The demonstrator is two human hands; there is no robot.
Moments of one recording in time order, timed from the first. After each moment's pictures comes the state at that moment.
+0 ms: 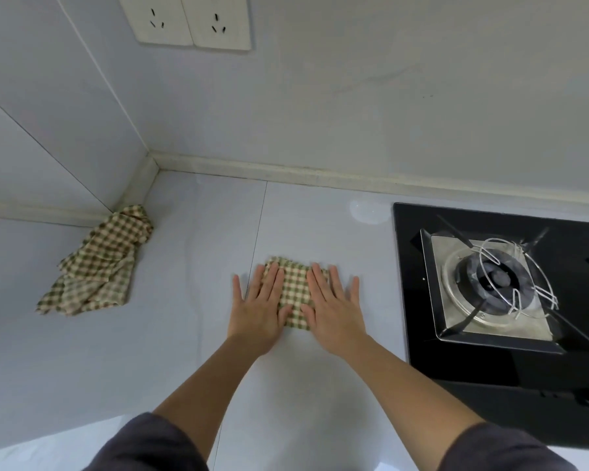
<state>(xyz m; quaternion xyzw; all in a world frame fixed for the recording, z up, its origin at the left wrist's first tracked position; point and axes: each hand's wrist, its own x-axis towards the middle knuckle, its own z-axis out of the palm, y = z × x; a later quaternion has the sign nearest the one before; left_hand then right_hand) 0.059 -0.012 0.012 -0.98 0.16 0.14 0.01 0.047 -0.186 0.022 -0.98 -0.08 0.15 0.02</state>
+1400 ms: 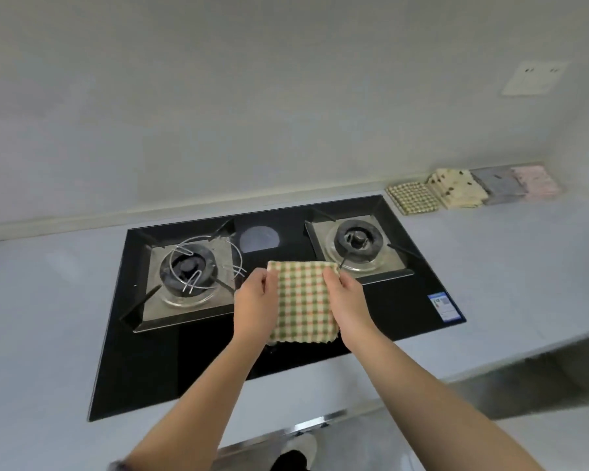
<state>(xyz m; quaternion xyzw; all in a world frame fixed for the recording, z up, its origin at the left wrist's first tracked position) -0.127 -0.537 0.164 -0.83 0.02 0.08 -0.55 -0.179 -0.668 0.179 -0.65 0.34 -0.05 0.68</state>
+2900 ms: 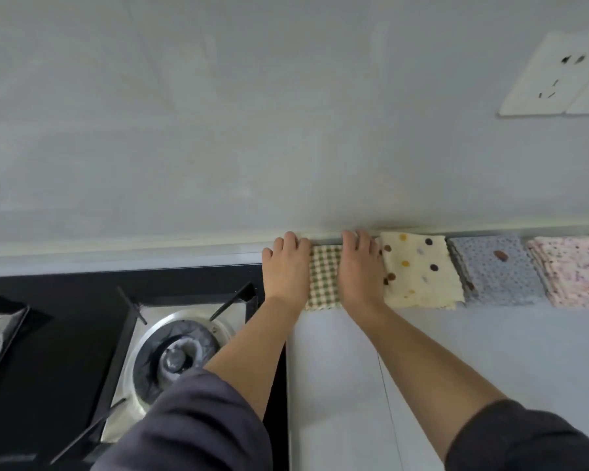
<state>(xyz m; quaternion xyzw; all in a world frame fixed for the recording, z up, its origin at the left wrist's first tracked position) 0.086 -1.070 0.076 -0.98 0.16 -0.09 -0.10 0.061 -1.188 0.064 -0.97 0.16 -0.09 0.13</state>
